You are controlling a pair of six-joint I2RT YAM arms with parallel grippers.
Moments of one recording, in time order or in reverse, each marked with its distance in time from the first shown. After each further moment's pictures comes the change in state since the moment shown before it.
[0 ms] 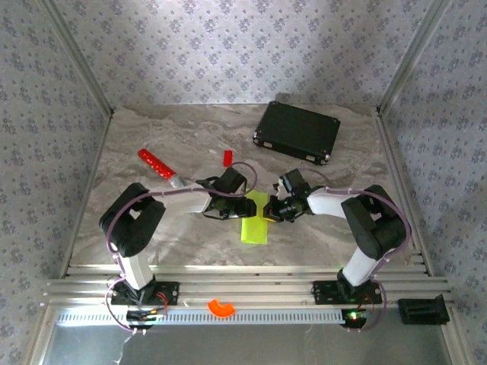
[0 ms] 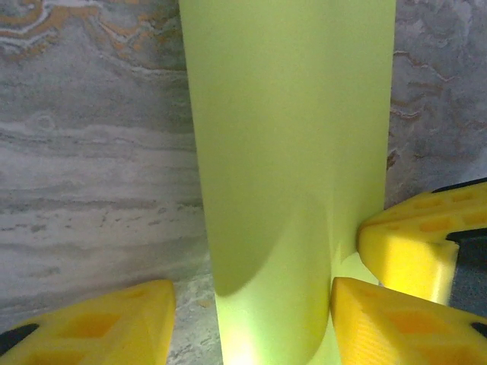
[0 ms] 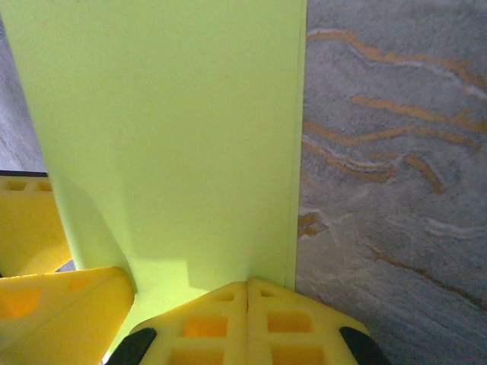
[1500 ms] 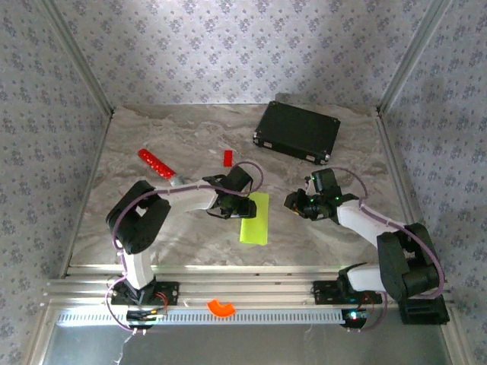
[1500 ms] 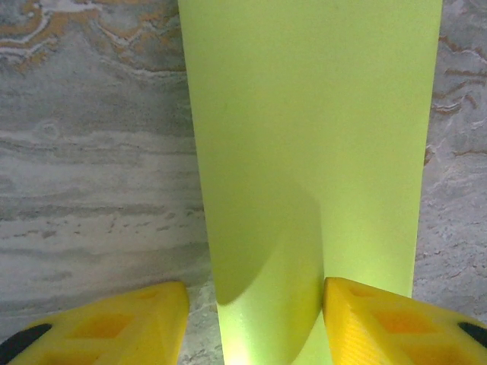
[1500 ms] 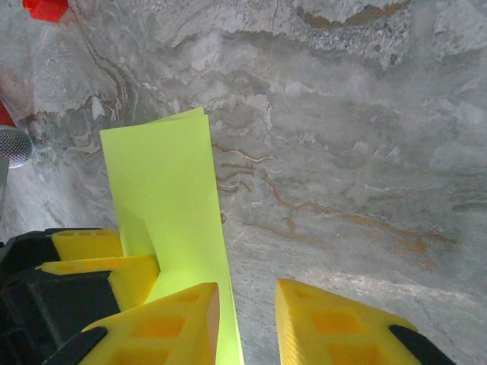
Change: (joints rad) left arm -0.023 0.053 0.089 -0.124 -0.073 0.050; right arm -0.201 -0.354 -0.151 -0.058 0.083 0.046
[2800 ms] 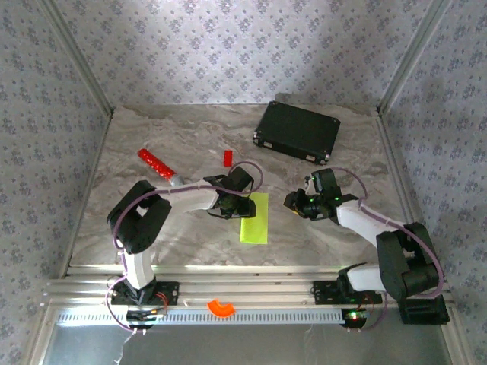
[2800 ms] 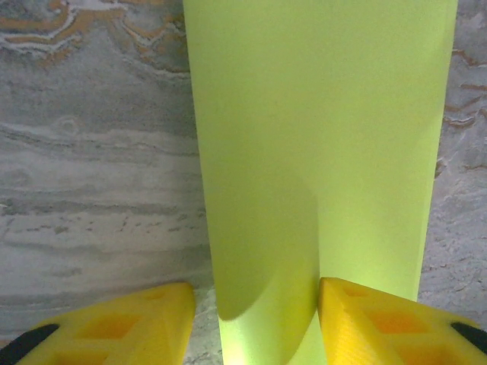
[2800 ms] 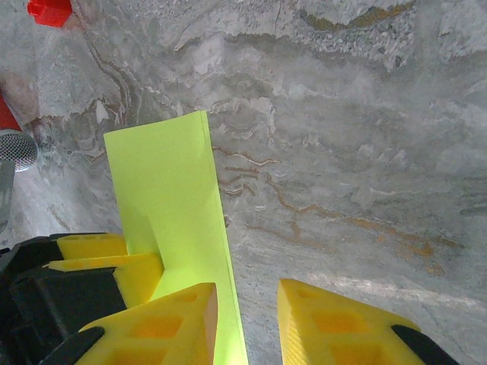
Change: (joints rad) left arm -0.004 0.005 0.005 -0.007 -0.027 -0.046; right arm 0.001 0.008 -0.005 0.024 -0.004 0.018
